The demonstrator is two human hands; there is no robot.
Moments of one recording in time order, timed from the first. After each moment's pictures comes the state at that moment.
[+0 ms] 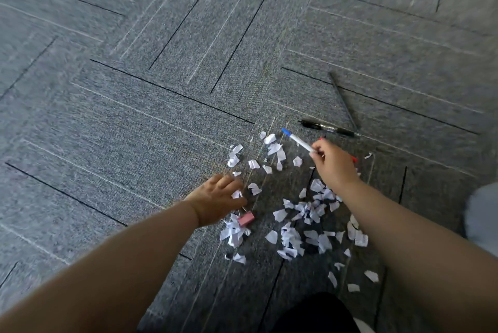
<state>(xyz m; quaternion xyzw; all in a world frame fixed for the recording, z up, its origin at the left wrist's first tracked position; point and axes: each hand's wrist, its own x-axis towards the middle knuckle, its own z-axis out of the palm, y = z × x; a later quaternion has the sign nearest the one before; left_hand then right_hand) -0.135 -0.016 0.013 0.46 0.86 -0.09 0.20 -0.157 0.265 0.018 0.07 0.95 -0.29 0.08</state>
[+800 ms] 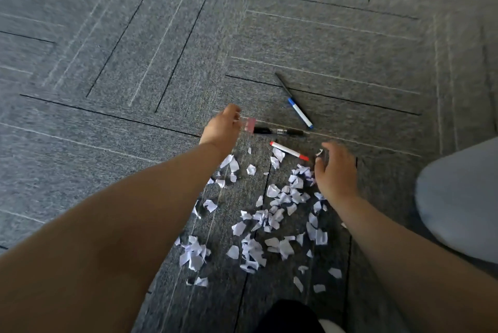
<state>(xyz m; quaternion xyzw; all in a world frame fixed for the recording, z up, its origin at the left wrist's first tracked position) -0.256 0.140 0.051 0.11 0.94 0.28 0.17 -0.122 0.345 0.009 0.23 0.94 -0.25 -0.03</state>
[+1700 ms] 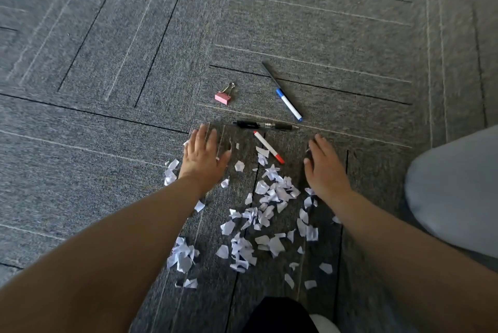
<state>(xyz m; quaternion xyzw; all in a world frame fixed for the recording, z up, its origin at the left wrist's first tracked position) -0.209 0.112 -0.002 0.14 0.96 0.06 0.25 -0.117 0.357 -0.007 0.15 0.96 -0.20 0.10</state>
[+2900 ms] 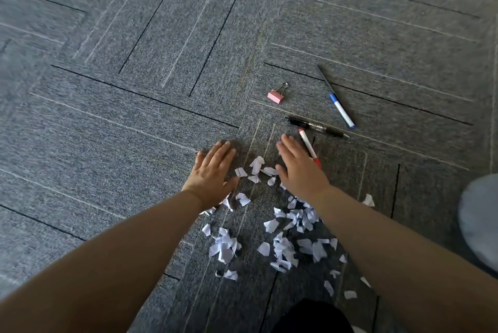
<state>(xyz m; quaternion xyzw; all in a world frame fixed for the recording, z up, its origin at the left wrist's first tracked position) -0.187 0.013 -0.005 0.23 0.94 0.06 0.23 -0.164 0.239 -0.009 -0.08 0.96 -0.19 0.17</state>
